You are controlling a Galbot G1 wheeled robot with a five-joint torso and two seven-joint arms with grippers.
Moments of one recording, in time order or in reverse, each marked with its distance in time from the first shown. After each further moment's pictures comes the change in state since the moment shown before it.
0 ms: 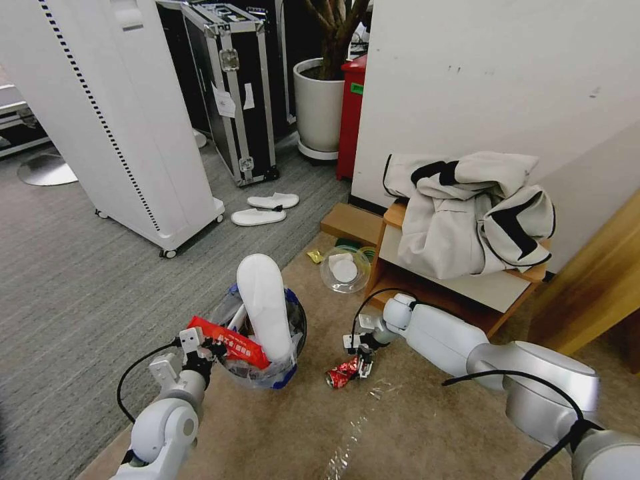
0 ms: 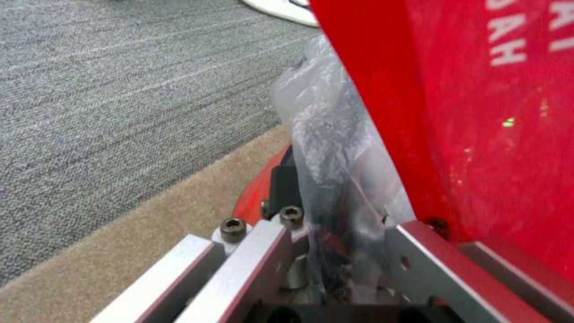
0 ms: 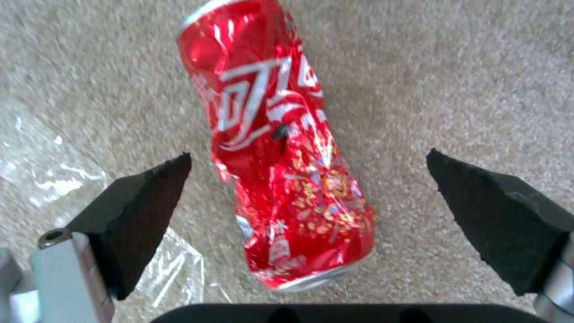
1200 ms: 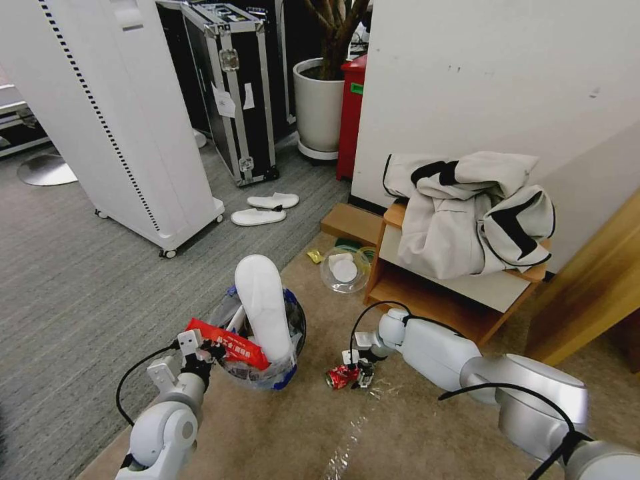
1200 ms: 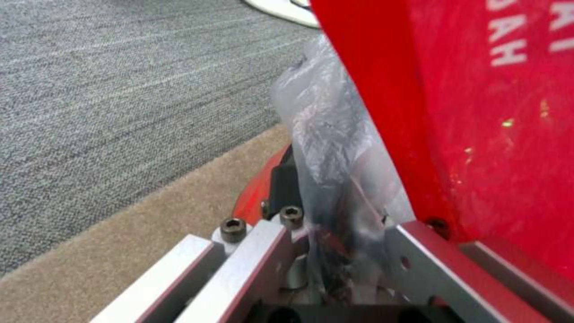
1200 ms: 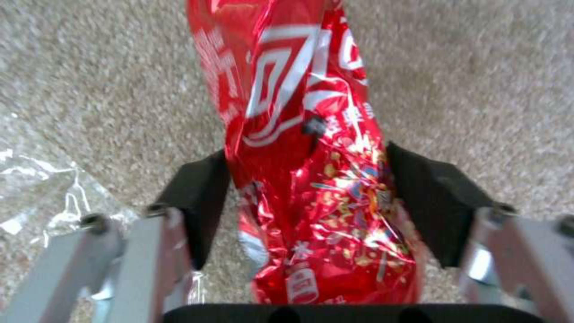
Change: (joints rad) left arm 0.007 -0.016 -0.005 -0.004 -0.001 -0.004 0.001; right arm -0.063 0.015 0.016 0.002 -0.110 0.011 0.092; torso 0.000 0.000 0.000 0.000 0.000
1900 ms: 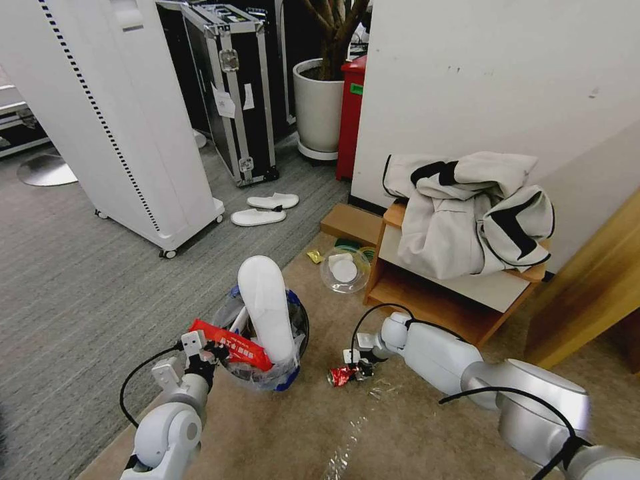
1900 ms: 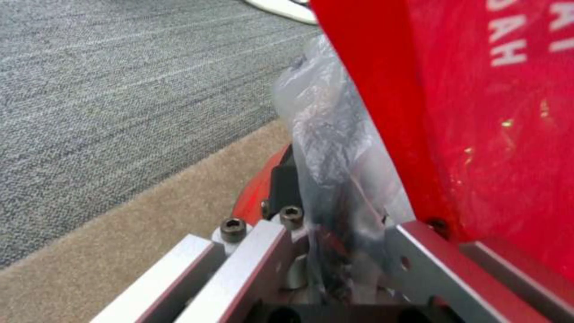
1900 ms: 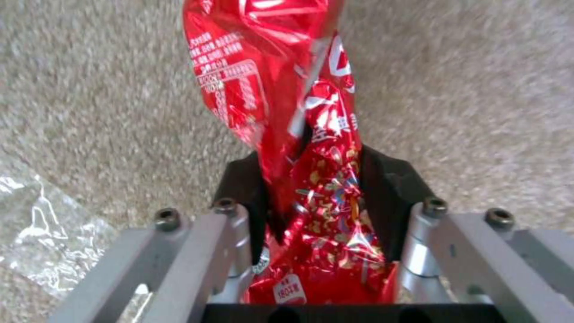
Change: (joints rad) left arm 0.003 -0.008 0.013 -0.006 0.018 0.003 -0.003; right arm -0.021 -0.036 0.038 0.069 0.007 -0.052 0.059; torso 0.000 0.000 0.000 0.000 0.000
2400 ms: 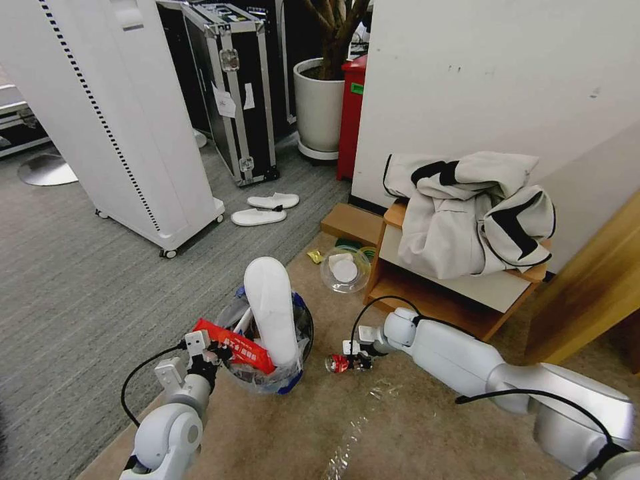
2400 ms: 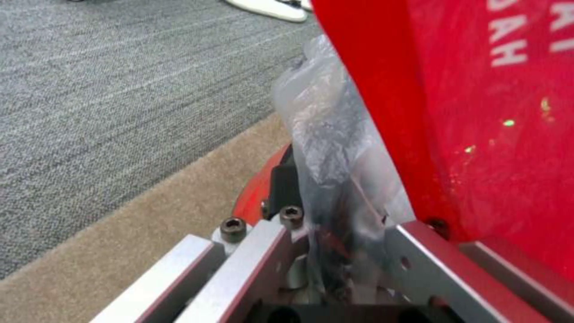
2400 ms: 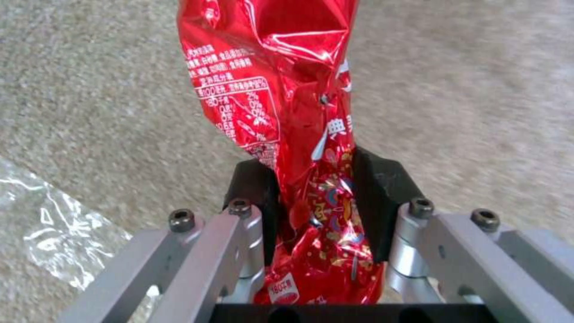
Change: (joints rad) left arm 0.008 0.038 0.026 -0.030 0.006 0.008 -0.002; right arm 0.001 -0.138 0.015 0.238 0.065 -0.094 0.049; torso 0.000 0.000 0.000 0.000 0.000
